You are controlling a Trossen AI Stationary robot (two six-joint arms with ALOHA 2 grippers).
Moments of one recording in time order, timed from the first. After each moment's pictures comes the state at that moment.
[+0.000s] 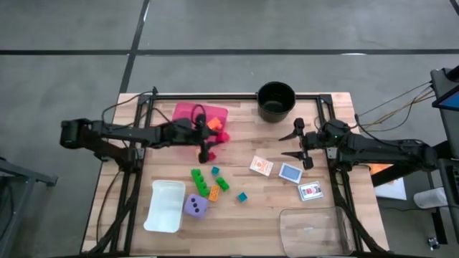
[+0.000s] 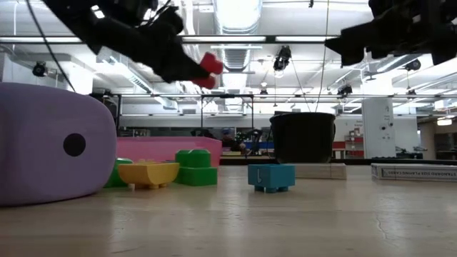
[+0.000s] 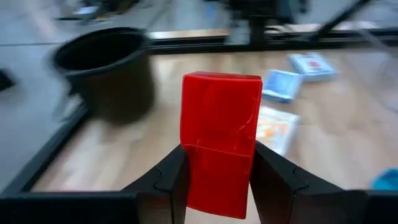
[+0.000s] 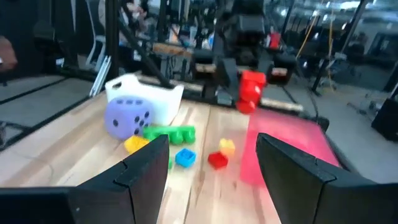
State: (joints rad) left arm 0.17 1.29 0.64 0.27 -0.02 0.11; right arm -0.27 0.60 0.26 0.29 -0.41 -0.15
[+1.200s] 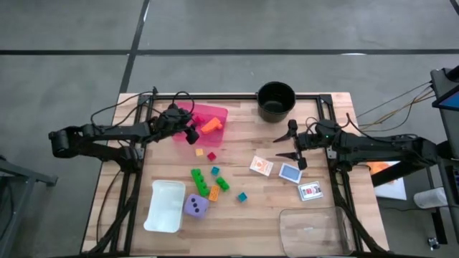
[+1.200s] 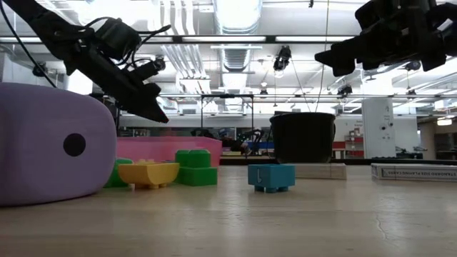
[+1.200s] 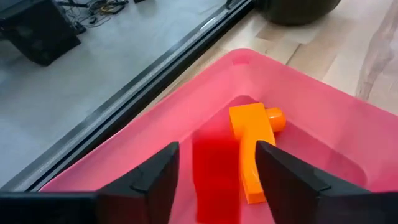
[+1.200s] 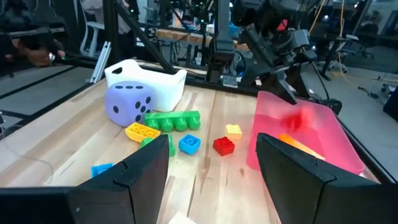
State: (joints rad) left arm 0.44 1.17 0.44 0.16 -0.27 0.03; right arm -0.27 0.76 0.26 0.37 -0.41 -0.15
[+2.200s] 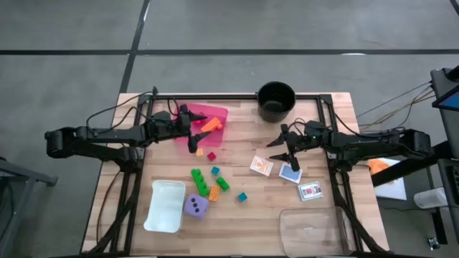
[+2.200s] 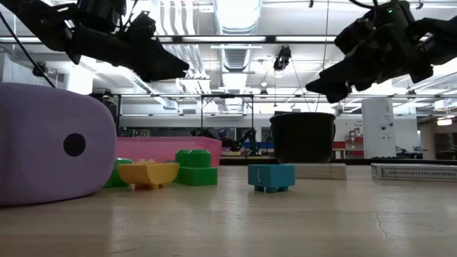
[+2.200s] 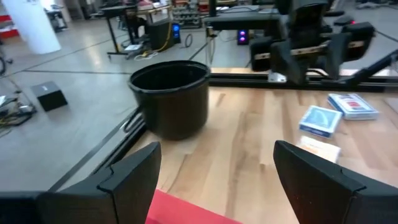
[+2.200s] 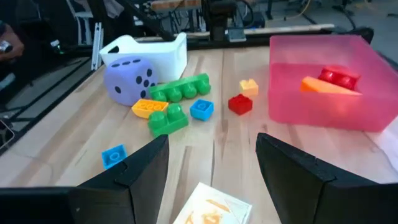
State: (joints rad) left arm 0.30 1.08 0.44 0.44 0.02 0.11; right arm -0.27 1.01 0.27 0.45 -0.41 0.02
